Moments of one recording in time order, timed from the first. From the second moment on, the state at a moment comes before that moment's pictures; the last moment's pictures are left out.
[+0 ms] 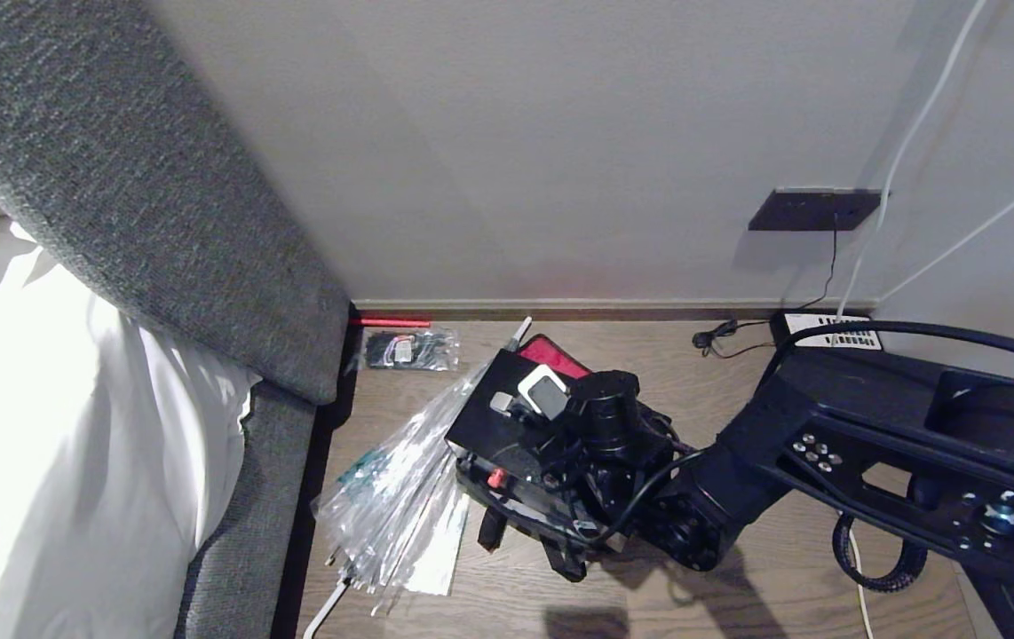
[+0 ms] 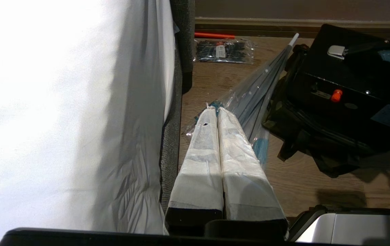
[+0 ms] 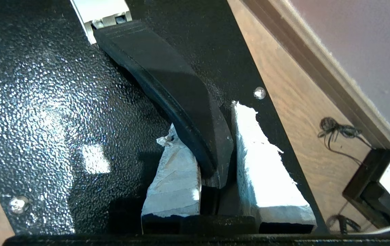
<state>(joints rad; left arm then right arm) 0.00 0.00 0.00 0.00 -0.01 0.02 0.73 2.35 -1.14 -0.96 -0.50 -0.50</state>
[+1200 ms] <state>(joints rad) 0.00 0.00 0.00 0.00 -0.01 0.02 0.70 2.44 -1.21 -0.92 -0.43 -0.42</state>
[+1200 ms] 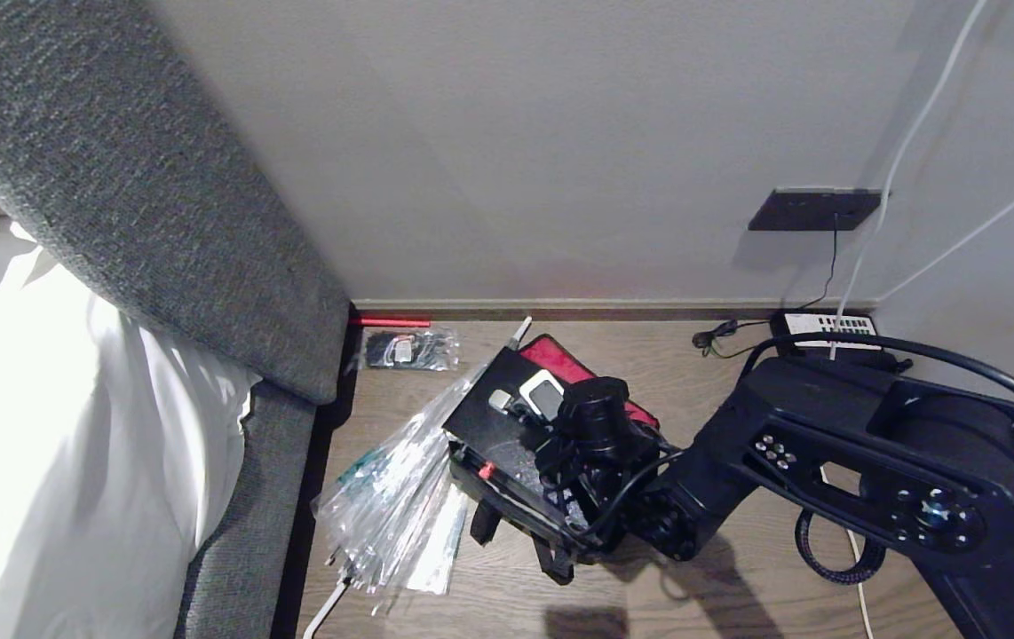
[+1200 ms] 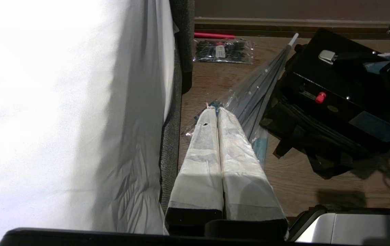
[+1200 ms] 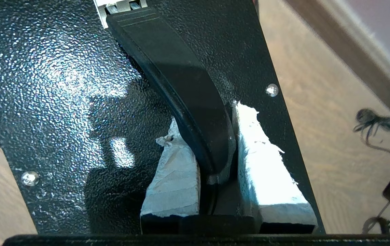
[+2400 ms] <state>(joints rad) 0.00 0.00 0.00 0.00 -0.01 0.02 0.67 2.60 -1.35 -0.90 -0.43 -0.36</state>
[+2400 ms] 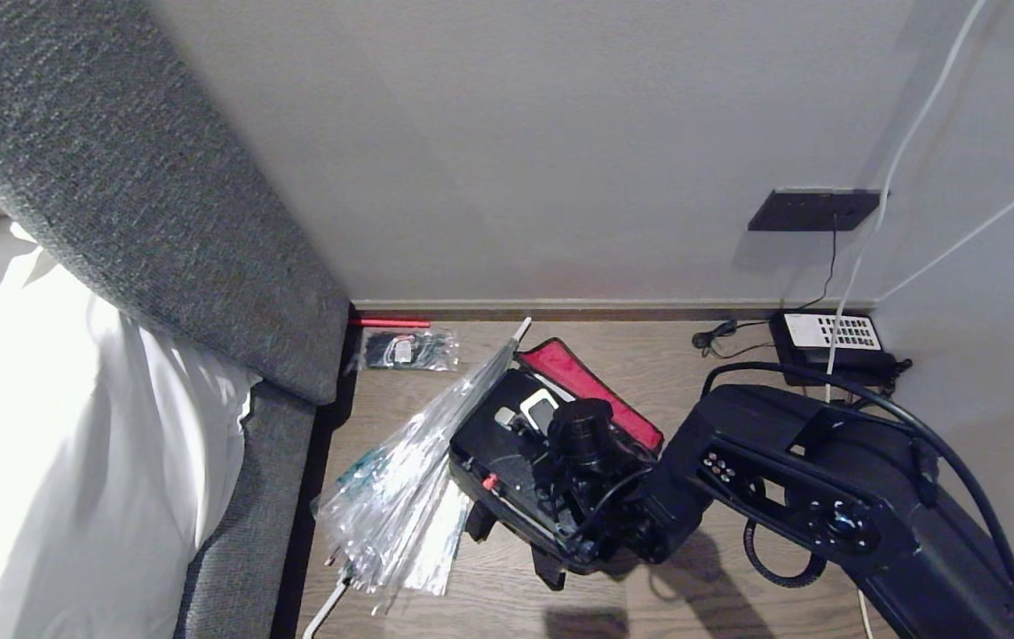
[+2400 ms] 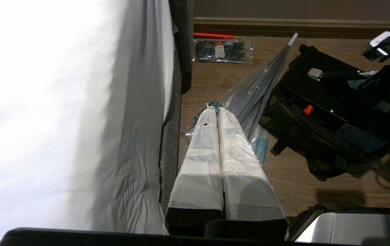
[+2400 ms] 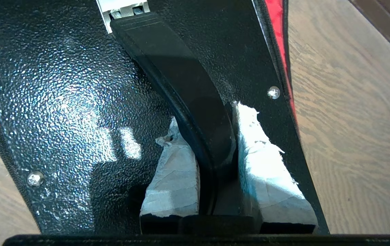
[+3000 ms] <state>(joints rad) 0.00 0.00 0.00 0.00 -0.01 0.02 0.66 2.63 -1.39 -0.89 -0.43 -0.34</state>
